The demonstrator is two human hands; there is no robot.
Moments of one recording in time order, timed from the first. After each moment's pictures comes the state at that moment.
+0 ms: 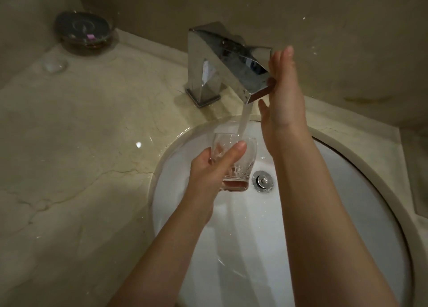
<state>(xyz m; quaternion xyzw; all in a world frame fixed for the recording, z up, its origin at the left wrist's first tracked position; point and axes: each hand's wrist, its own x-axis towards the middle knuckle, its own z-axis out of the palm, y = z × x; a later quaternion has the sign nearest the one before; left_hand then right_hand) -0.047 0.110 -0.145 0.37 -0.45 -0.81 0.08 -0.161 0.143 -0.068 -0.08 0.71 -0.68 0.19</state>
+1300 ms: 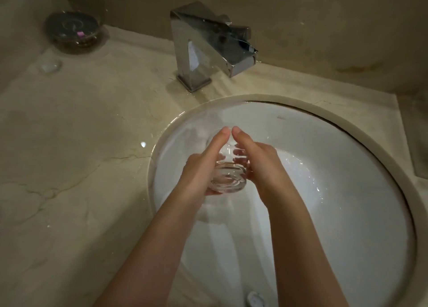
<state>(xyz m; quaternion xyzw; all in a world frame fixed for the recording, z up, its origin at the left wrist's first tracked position) -0.028 0.112 -0.146 0.43 -0.55 -0.71 -0.08 -0.094 0.206 -0.131 0.06 0.75 -0.56 0.35</state>
